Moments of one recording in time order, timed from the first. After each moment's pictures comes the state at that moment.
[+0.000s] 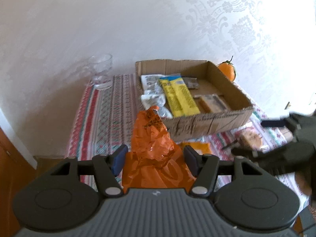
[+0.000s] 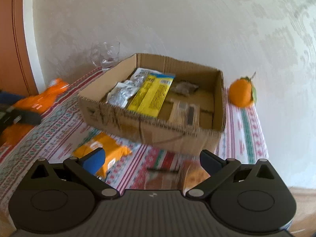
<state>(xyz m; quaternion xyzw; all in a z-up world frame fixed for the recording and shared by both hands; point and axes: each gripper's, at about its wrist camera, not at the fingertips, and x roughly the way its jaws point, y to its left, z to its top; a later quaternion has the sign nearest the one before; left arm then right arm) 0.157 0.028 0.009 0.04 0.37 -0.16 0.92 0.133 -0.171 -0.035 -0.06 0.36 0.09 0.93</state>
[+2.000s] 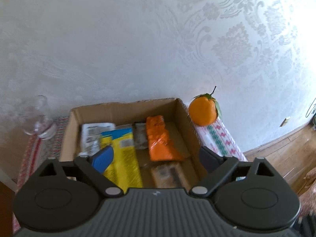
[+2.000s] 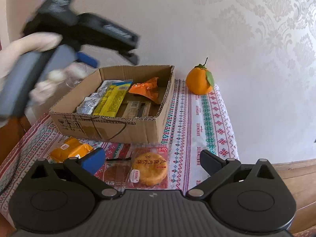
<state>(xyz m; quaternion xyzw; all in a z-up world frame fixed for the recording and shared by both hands) 0.274 -0.127 0.044 0.04 0.36 -0.18 0.91 0.099 -0.257 -0.022 0.02 0.33 0.03 0.94</state>
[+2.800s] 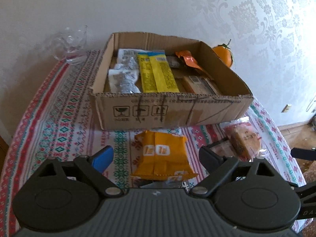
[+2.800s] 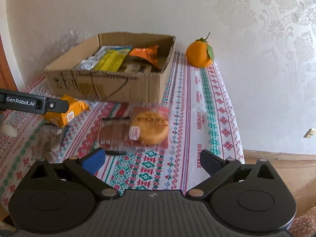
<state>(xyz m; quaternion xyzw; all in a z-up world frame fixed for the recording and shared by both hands) 0.182 -0.035 -0.055 0.00 0.40 -0.16 0.90 0.084 -0.236 -0.058 -0.04 0.40 0.01 0.92</state>
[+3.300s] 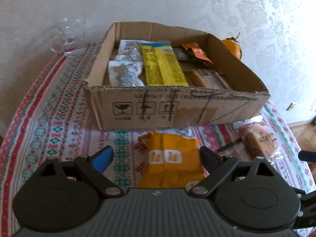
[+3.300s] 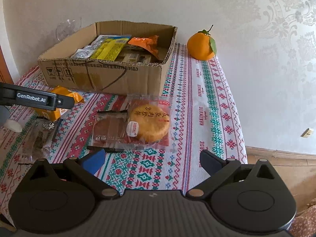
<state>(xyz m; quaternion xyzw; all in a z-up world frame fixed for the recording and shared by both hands) 0.204 -0.036 -0.076 0.00 0.41 -0.15 0.90 0.101 -0.231 -0.069 -0.05 0.42 0.00 0.90</state>
